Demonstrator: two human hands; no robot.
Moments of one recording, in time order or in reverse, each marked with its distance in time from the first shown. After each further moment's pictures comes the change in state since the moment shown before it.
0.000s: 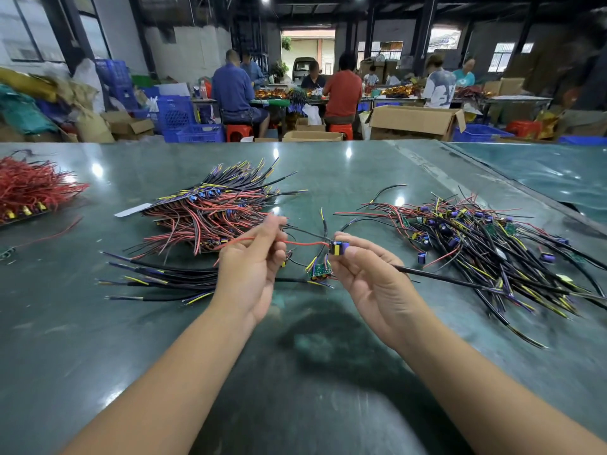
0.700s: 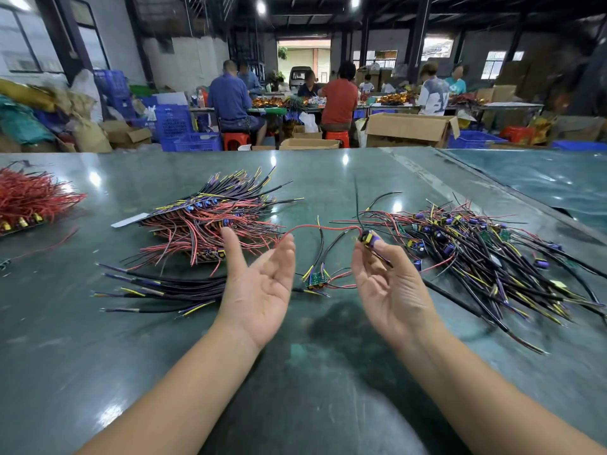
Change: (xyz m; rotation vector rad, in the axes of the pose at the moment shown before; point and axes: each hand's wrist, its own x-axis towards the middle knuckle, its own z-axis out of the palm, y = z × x) left_hand -0.010 0.001 0.003 -0.501 -0.005 -0.399; right_hand 0.006 -0.016 -0.004 0.410 0.214 0.015
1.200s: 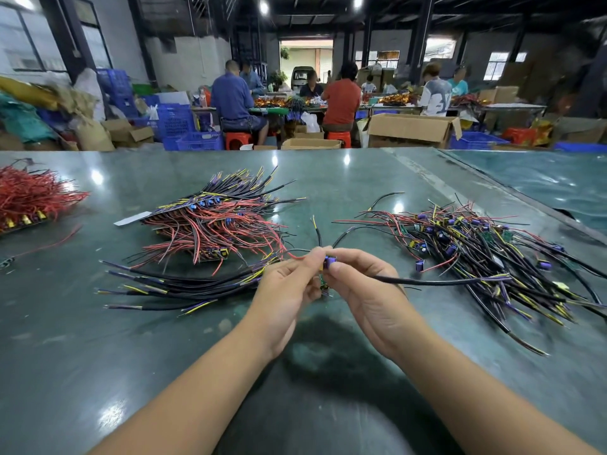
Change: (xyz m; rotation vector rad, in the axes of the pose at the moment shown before) left_hand -0.006 -0.029 0.000 0.759 -0.204 0.242; right_hand -0.009 0.020 -0.007 -0.677 -0.362 -0.133
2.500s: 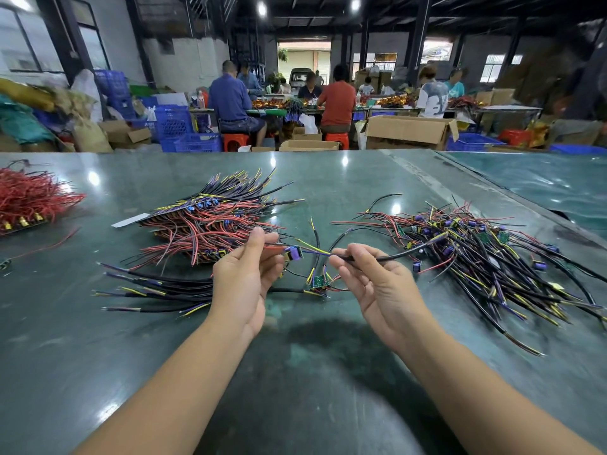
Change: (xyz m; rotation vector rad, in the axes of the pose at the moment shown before) left_hand 0.013 0.020 -0.023 -0.157 0.385 0.051; right_hand 0.007 -0.008 -0.013 0.225 0.226 0.110
